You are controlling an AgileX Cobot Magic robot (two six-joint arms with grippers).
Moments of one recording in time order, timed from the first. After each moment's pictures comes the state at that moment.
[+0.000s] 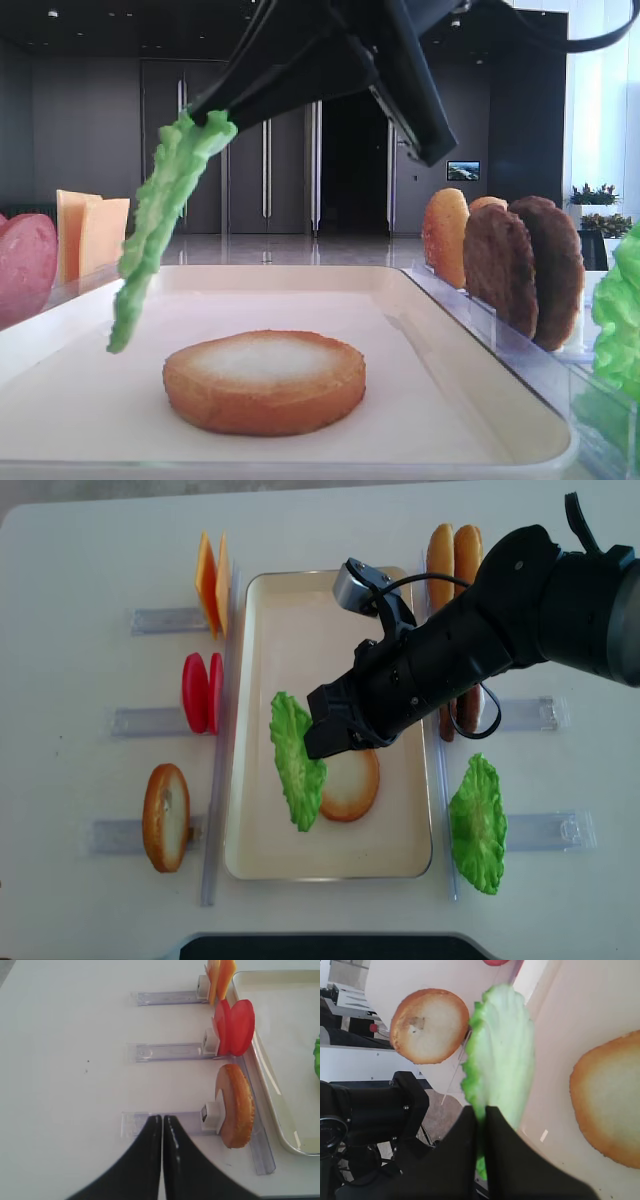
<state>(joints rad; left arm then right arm) 0.03 -0.02 -0.48 0.01 1.11 0.03 0.61 1.70 -1.03 1.20 0.83 -0.66</state>
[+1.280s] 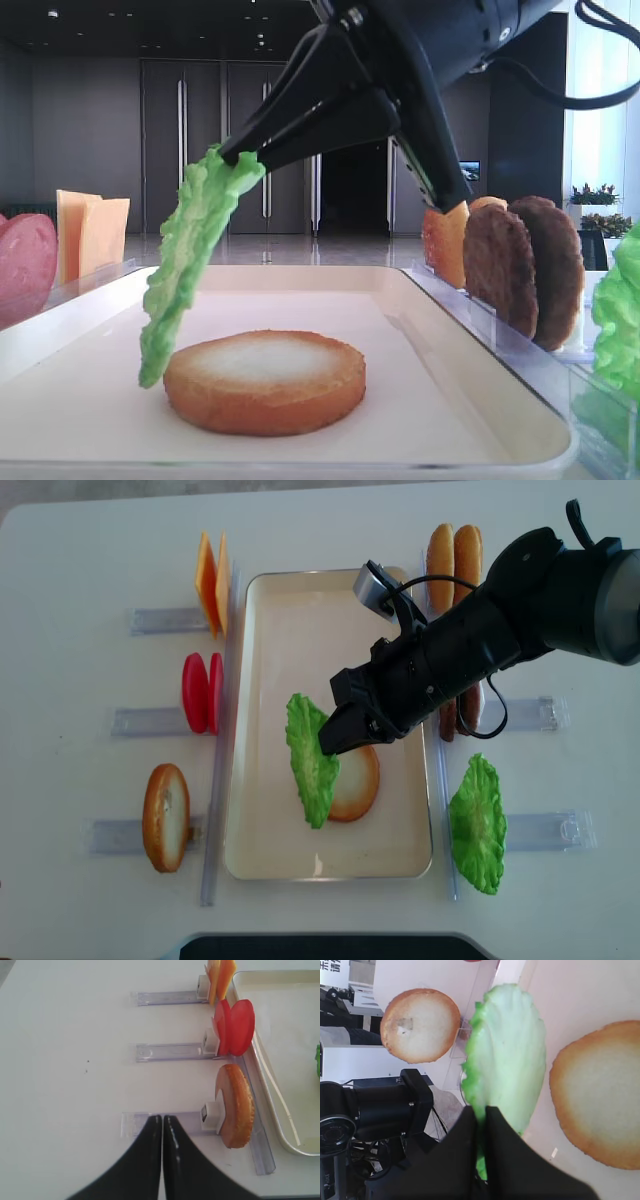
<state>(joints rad) 0.03 -0.02 -0.48 0.01 1.11 0.03 0.52 1.79 -1.02 1.27 0.93 -0.76</state>
